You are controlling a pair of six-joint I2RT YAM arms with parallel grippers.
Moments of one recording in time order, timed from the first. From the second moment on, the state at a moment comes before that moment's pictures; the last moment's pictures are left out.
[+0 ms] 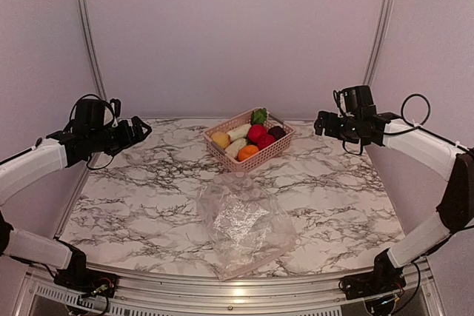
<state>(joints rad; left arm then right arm) -0.27 1.23 0.90 -0.20 0.11 -0.54 0.30 1.44 1.16 -0.36 0.16 0.37</state>
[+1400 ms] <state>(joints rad) -0.54 1.18 0.72 -0.11 0.16 -0.61 0.46 1.91 1.42 -0.29 -0.22 0.41</state>
